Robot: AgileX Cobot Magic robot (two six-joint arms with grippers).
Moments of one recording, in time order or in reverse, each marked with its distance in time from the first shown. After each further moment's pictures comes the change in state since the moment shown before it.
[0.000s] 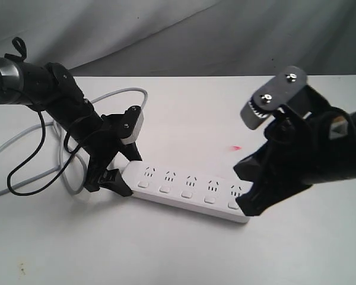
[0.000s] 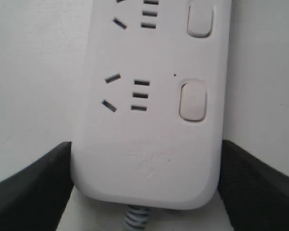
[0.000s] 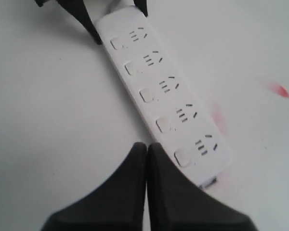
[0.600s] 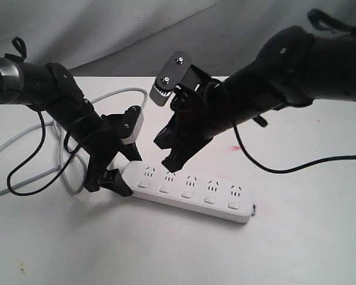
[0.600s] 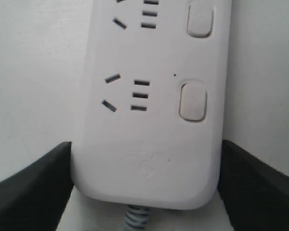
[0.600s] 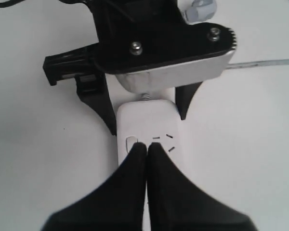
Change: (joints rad) left arm 0.000 0.000 0.000 0.000 0.000 0.000; right arm 0.002 0.547 -0.431 0.472 0.051 -0.734
